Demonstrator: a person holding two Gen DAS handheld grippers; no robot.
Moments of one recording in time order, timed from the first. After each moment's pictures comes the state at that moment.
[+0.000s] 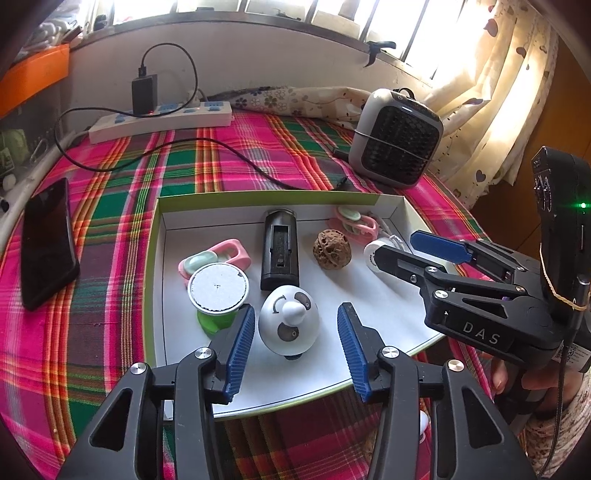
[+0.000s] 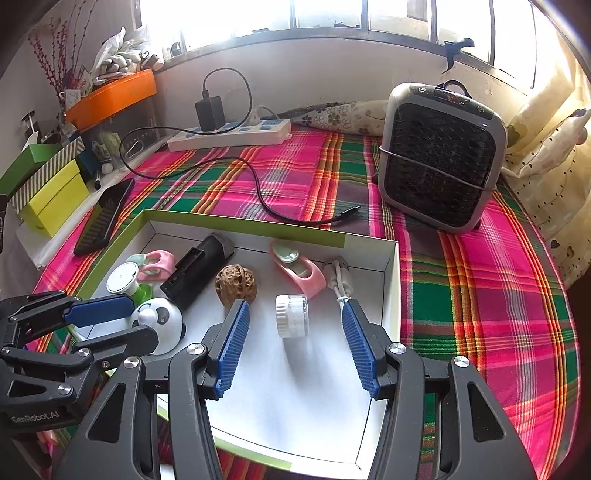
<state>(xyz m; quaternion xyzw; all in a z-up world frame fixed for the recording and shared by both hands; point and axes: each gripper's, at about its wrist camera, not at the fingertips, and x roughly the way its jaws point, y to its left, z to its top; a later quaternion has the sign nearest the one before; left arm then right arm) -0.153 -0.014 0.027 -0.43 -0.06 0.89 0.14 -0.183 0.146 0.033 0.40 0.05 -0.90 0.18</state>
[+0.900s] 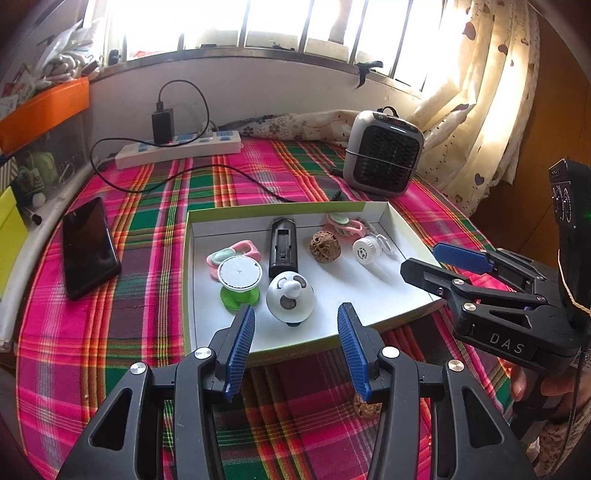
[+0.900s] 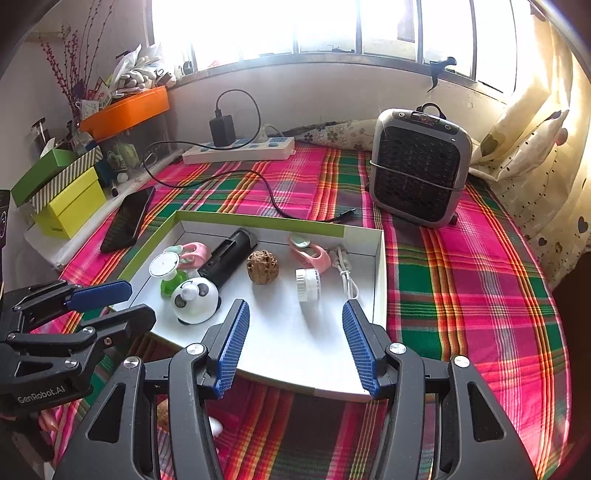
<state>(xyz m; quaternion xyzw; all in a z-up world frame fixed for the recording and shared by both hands) -0.103 -0.016 0.053 -0.39 -0.03 0.91 0.12 -0.128 0.154 0.056 0.37 0.04 -0.91 0.17</state>
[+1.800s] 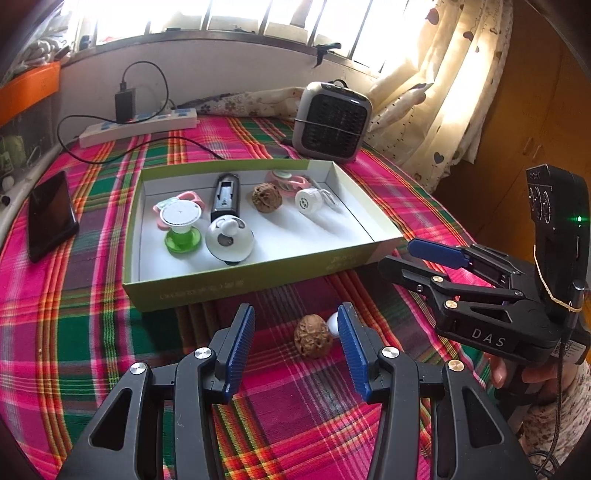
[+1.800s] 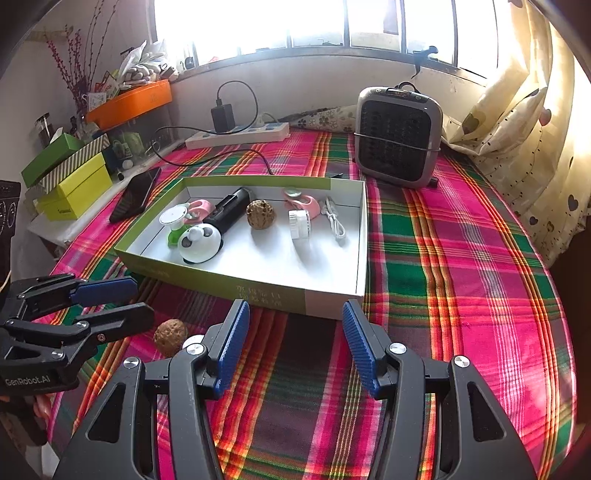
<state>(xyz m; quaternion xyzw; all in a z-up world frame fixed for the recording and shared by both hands) -0.067 0.003 0.032 -0.41 -0.04 0.89 0.21 -0.083 0.176 0.038 0.38 0.04 -0.91 0.17</state>
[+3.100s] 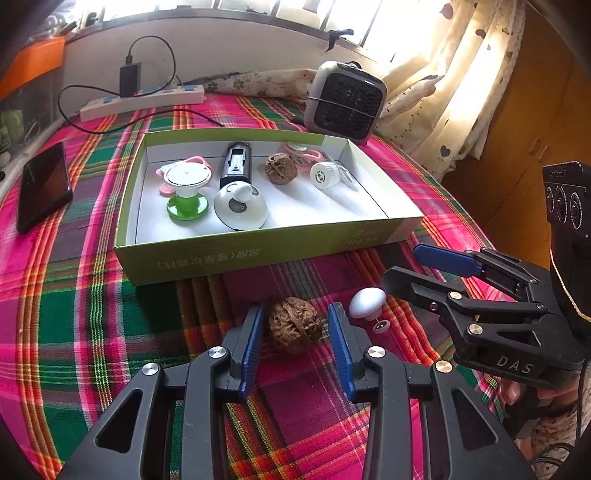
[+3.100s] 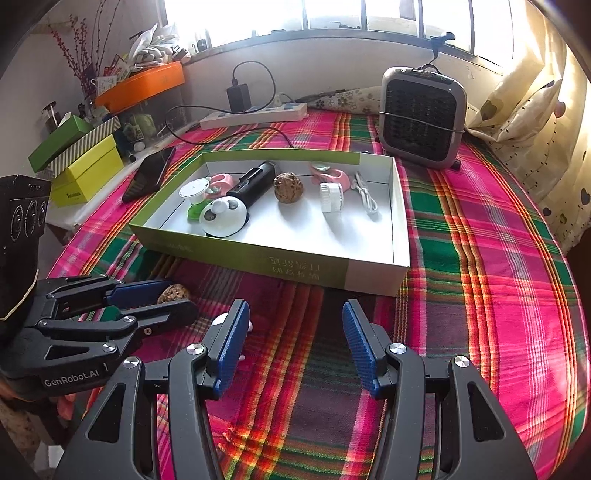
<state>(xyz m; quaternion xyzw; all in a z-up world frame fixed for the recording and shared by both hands) -0.072 -0.007 0.005 -0.43 -0.06 0.88 0.20 -0.074 0.157 0.025 0.41 0.04 -0.89 0.19</state>
